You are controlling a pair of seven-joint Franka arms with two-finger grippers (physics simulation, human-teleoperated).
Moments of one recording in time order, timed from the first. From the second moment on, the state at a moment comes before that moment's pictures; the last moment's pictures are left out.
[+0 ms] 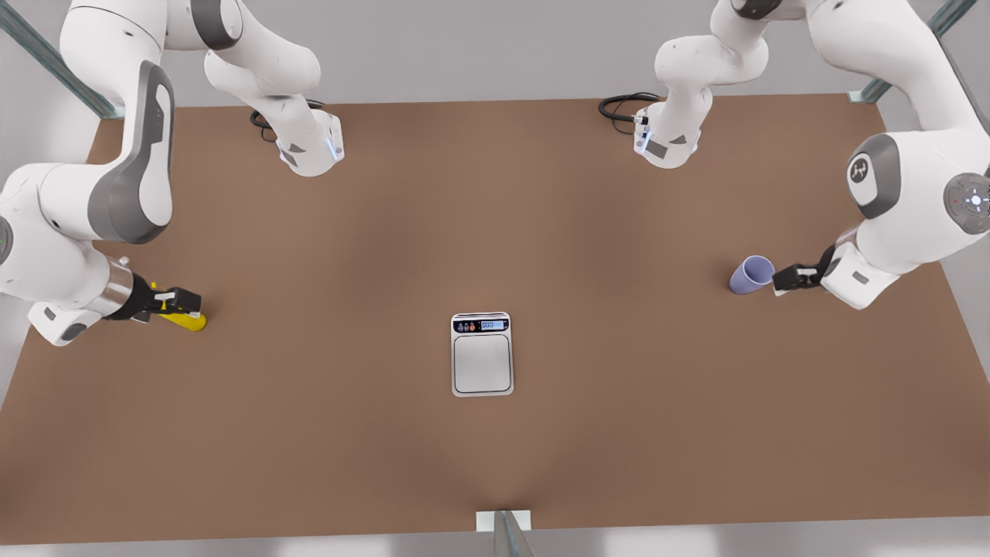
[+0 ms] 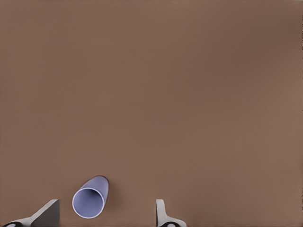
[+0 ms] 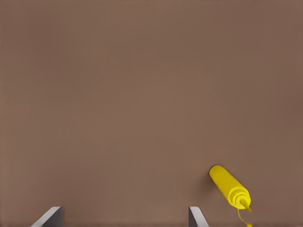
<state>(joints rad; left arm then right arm) 0.02 0.18 0.01 -1.53 -0.01 1.64 0.05 -0.02 0.27 -0.04 -1.39 0.02 1.59 -0.13</state>
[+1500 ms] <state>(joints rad) -0.02 0.15 0.36 -2.37 -0.04 2.35 0.16 -0.02 0.35 -0.04 -1.40 0.00 1.59 -0.24</state>
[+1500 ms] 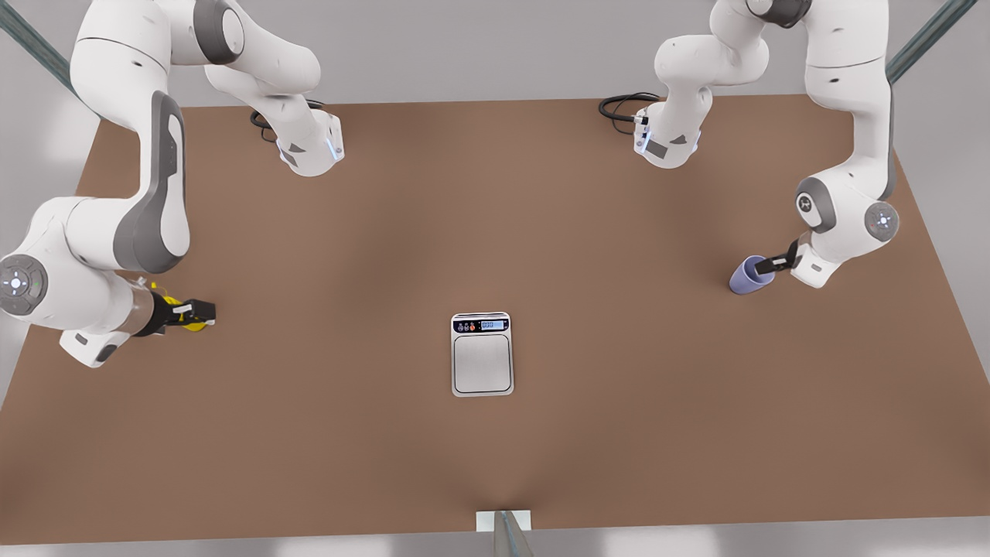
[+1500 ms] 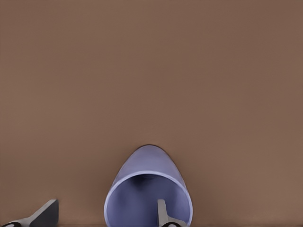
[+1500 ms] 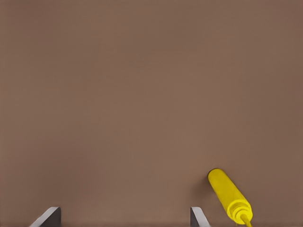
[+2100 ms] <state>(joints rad) -0.02 0.23 0.36 -2.40 -0.04 2.46 0.16 -0.47 0.43 -0.05 -1.41 0.18 1.71 -1.51</state>
